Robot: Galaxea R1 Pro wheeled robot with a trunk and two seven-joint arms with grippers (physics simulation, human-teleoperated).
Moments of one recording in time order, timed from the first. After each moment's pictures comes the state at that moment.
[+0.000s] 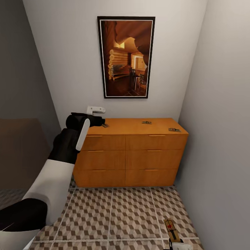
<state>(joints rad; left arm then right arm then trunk) -1.11 -0.09 -0.14 -1.22 0.08 1.01 0.16 -0.34 0.06 -0.07 -0.02 0.24 -0.80 -0.30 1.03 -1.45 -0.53</state>
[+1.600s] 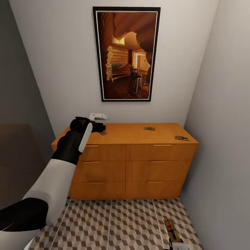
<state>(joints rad) -1.11 -0.09 -0.14 -1.10 0.09 1.01 0.16 -0.34 0.06 -0.07 -0.02 0.24 -0.80 -0.30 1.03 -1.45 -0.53</state>
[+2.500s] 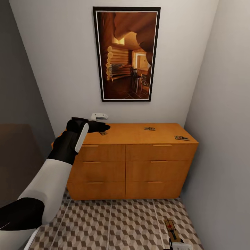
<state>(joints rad) -1.11 -0.05 -0.15 -1.09 0.08 0.95 -0.09 -0.34 0.06 -0.07 -0.02 0.24 -0.80 -0.30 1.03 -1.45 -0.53</state>
